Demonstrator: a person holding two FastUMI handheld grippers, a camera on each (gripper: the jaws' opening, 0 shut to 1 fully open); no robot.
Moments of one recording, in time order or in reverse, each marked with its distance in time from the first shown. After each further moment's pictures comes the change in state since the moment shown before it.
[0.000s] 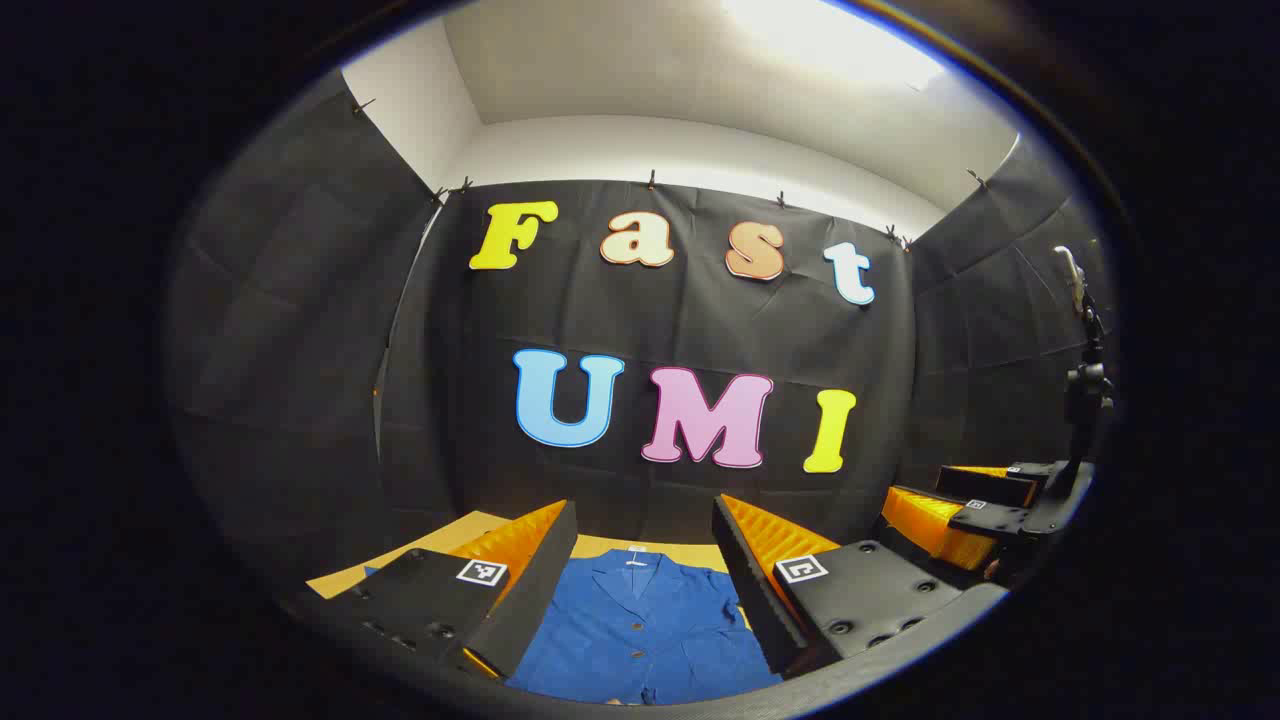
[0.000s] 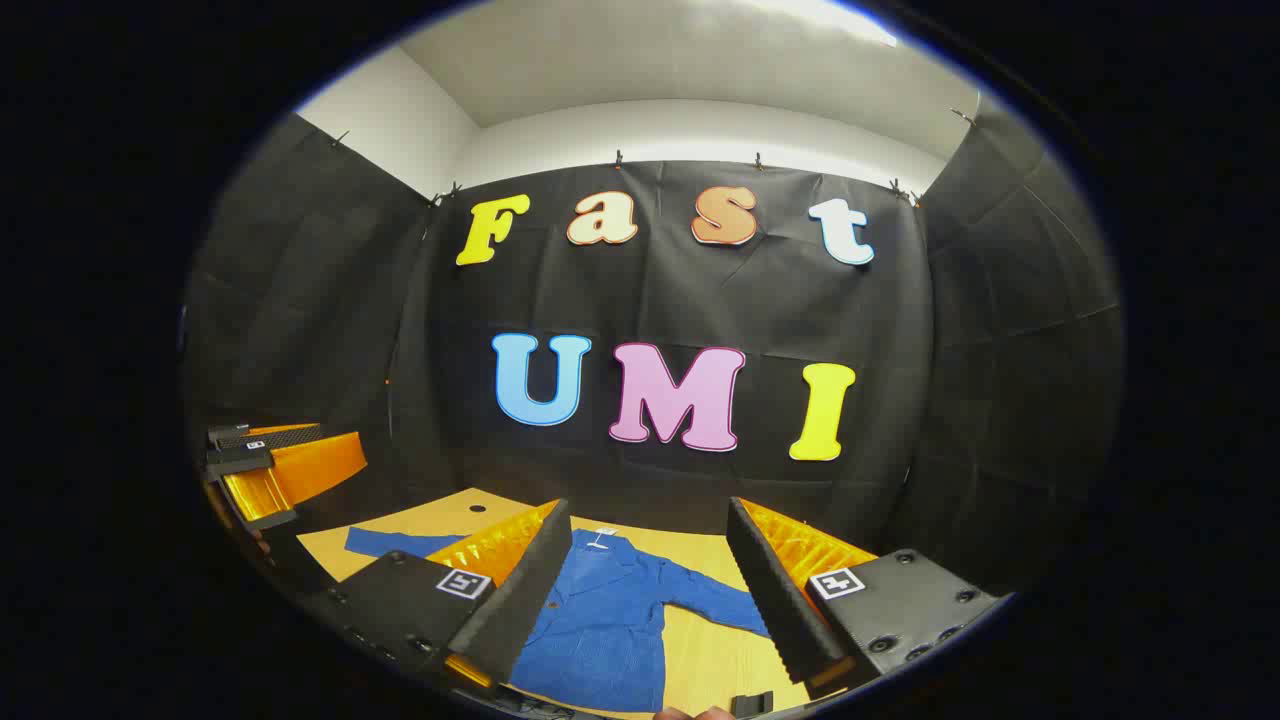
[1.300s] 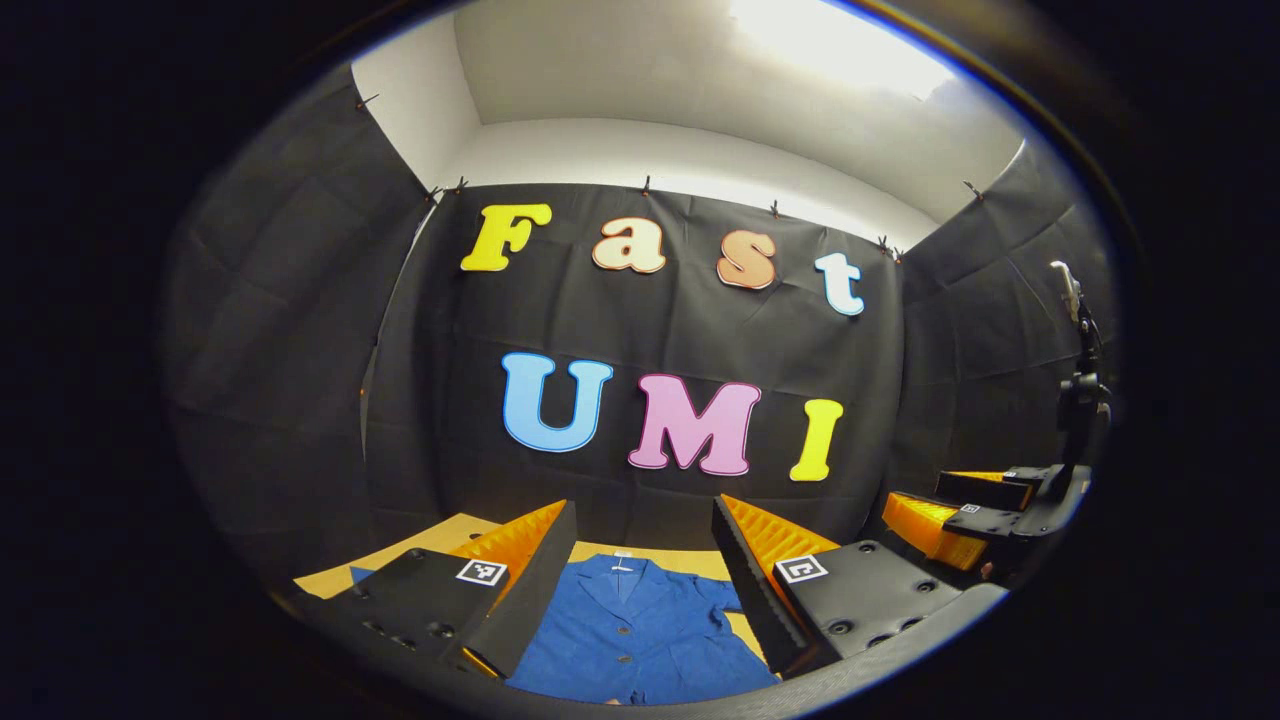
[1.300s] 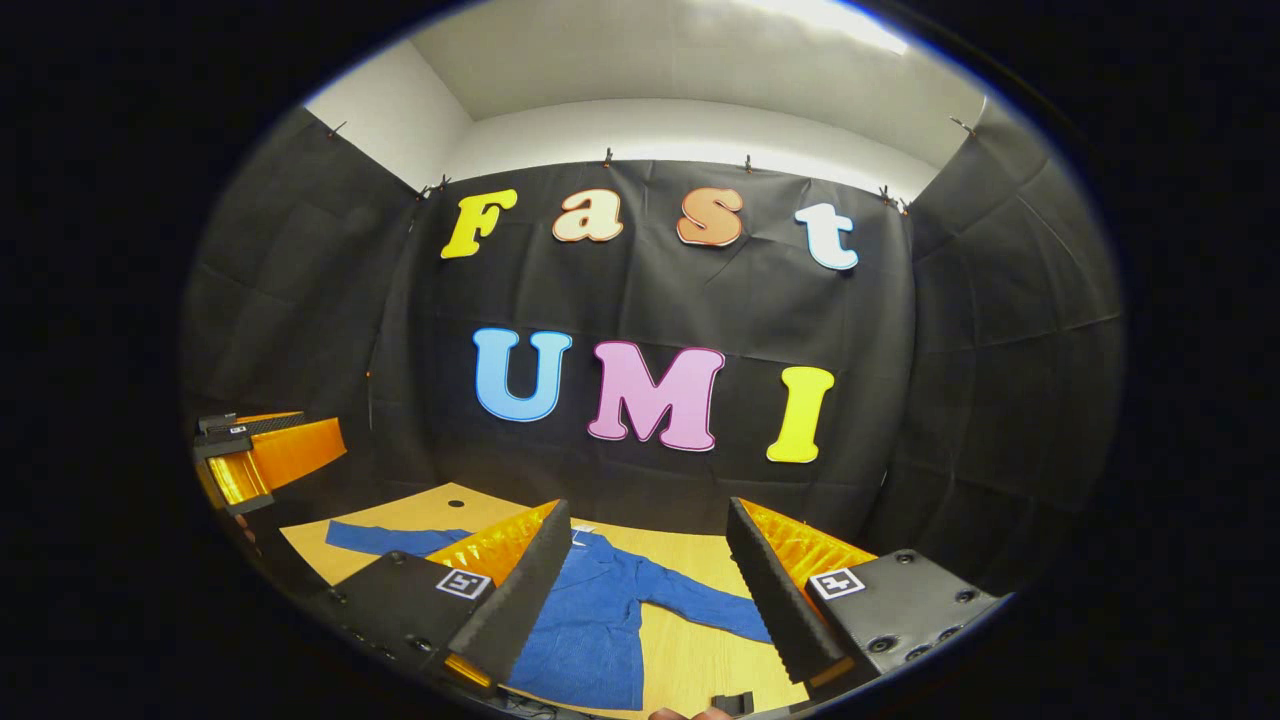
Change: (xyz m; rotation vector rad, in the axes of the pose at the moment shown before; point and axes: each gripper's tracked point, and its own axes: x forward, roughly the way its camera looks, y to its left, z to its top) left arm 0.002 0.000 0.009 0.005 -0.025 -0.028; right arm -0.001 -0.010 0.004 -0.022 0.004 -0.048
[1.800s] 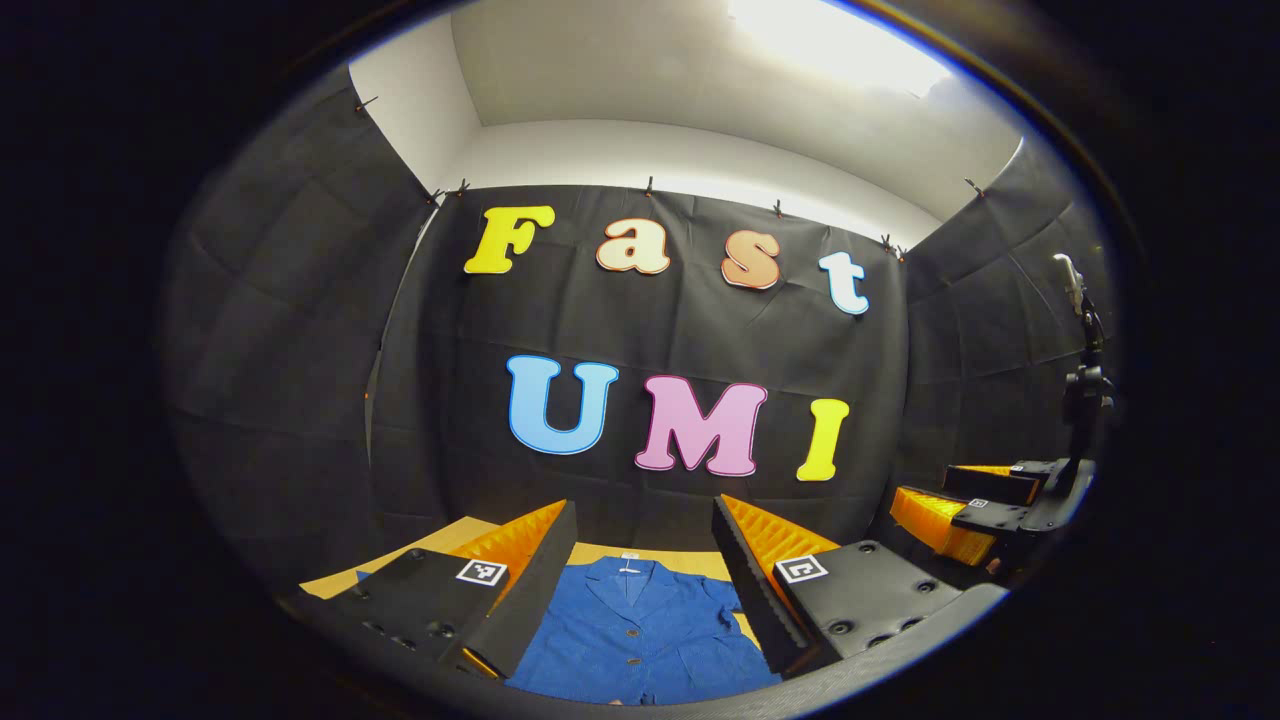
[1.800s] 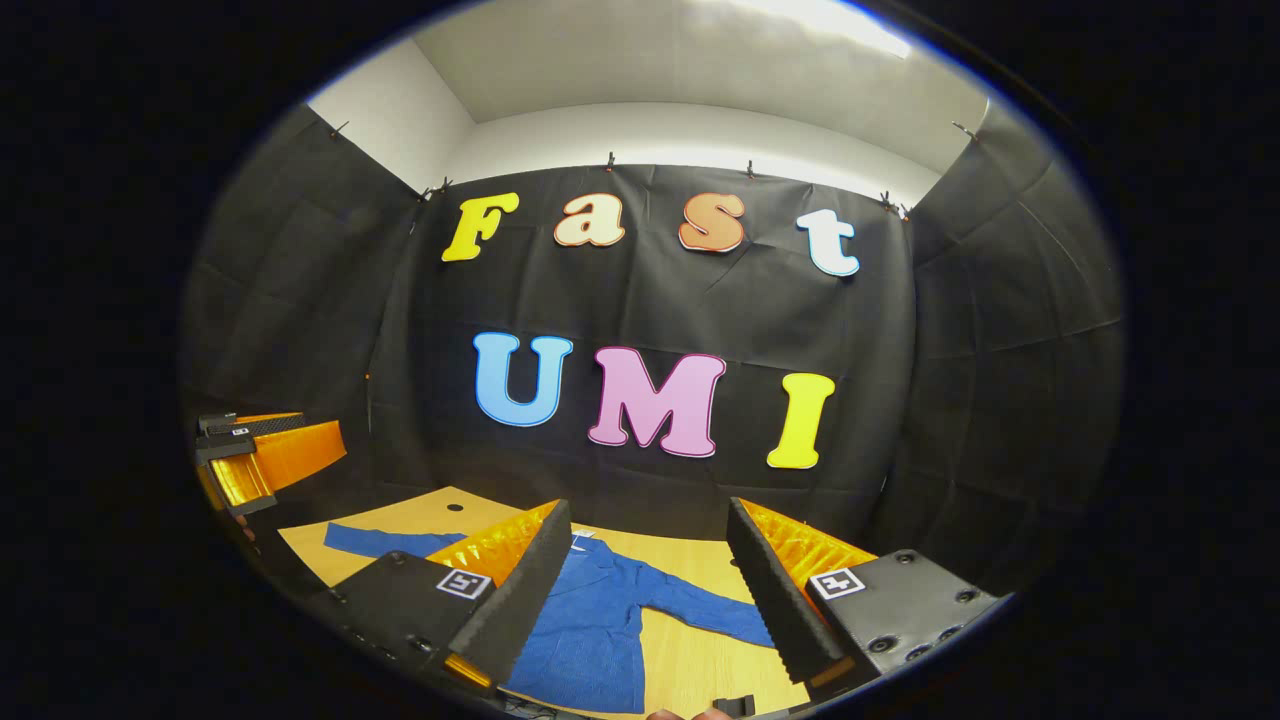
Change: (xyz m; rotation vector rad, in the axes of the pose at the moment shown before) left arm 0.002 0.008 -0.003 0.001 0.009 0.009; right arm 0.003 -0.001 0.004 -0.015 -0.016 -0.015
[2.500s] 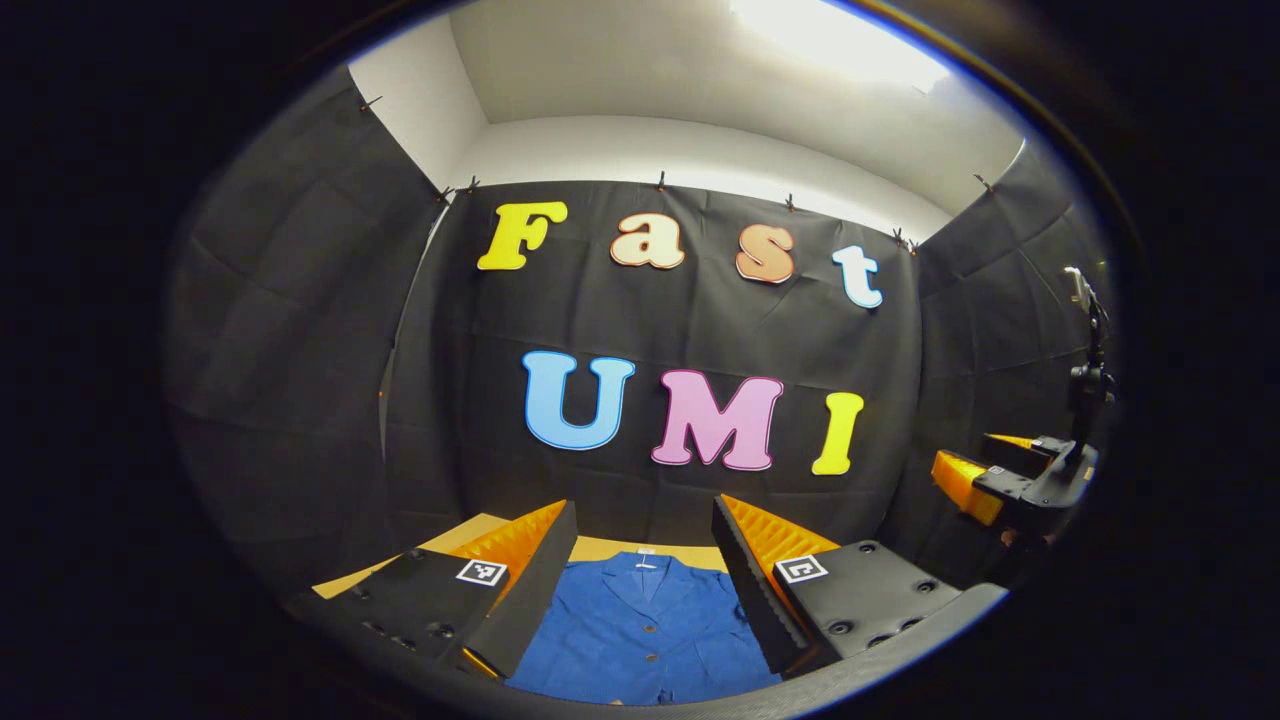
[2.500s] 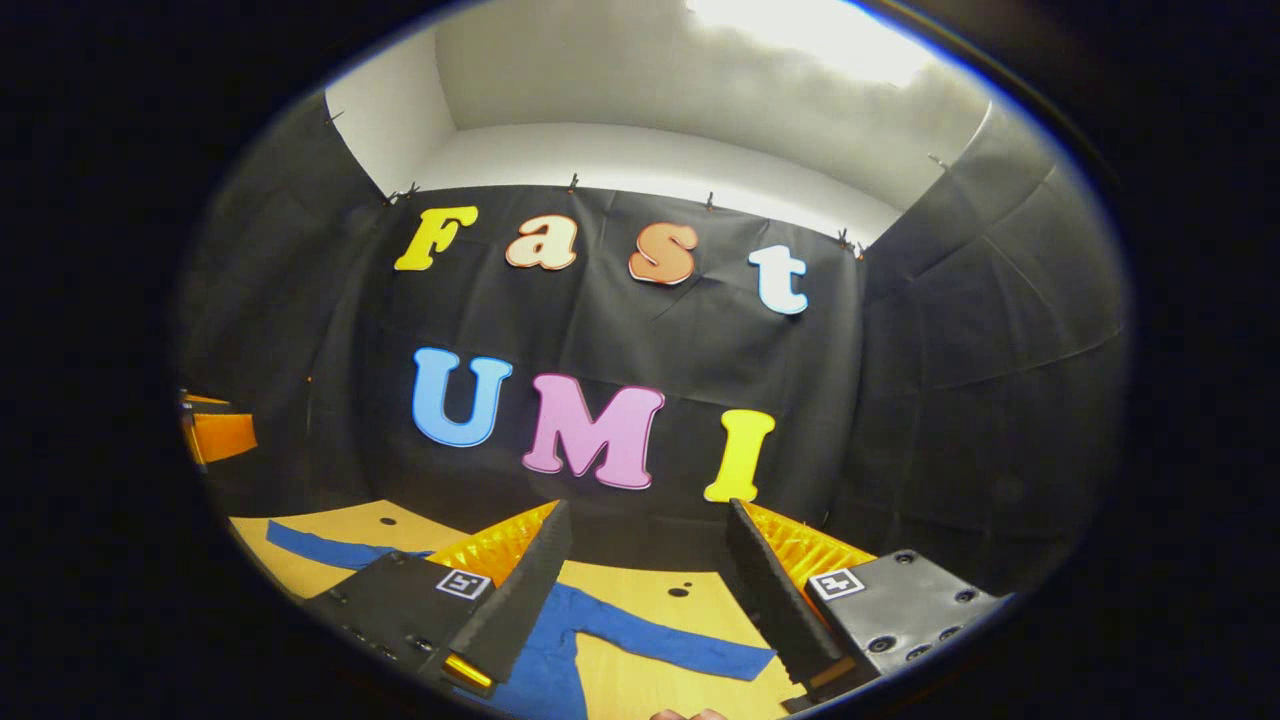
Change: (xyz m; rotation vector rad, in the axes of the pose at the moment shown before) left arm -0.001 0.021 -0.004 -0.002 0.022 0.039; right arm 0.015 -0.063 0.019 -0.083 -0.123 -0.176
